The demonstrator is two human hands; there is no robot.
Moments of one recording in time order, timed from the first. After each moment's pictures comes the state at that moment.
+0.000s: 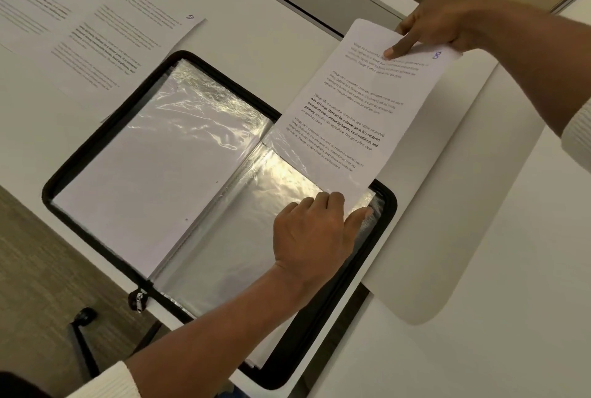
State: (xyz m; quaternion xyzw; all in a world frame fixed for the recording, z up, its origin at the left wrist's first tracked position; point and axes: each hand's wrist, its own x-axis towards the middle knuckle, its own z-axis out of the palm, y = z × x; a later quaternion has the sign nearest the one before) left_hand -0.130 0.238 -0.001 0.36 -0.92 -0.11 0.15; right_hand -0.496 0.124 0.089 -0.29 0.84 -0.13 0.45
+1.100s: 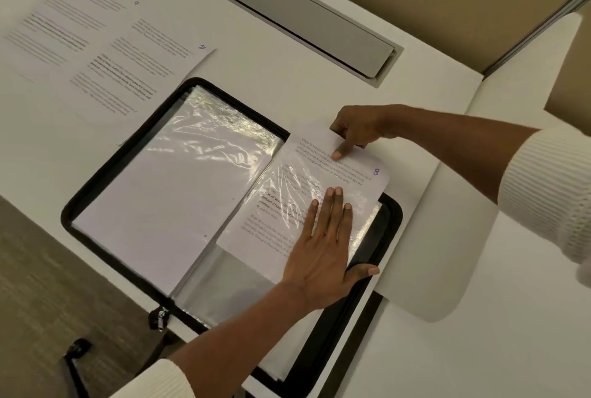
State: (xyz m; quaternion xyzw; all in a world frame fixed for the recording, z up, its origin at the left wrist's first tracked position) left_hand -0.103 0.234 -0.038 0.18 -0.97 -0.17 -0.04; right_hand -0.378 0.126 0.020 -0.45 0.72 0.00 0.53
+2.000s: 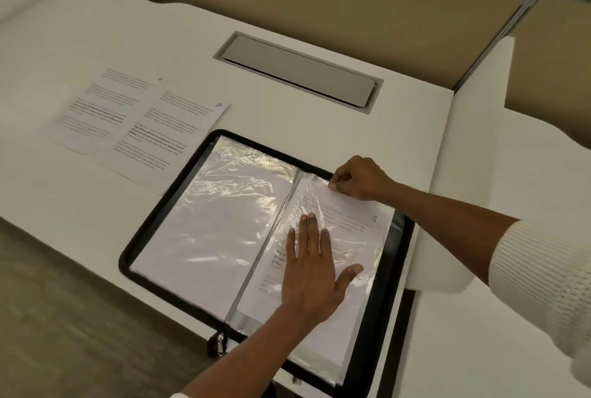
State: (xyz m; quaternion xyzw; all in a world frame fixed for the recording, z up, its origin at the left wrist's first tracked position) left_hand -0.032 0.199 -0.037 0.27 -0.95 -0.16 0.00; right_hand -0.284 0.184 0.012 -0.40 0.84 -0.17 0.31
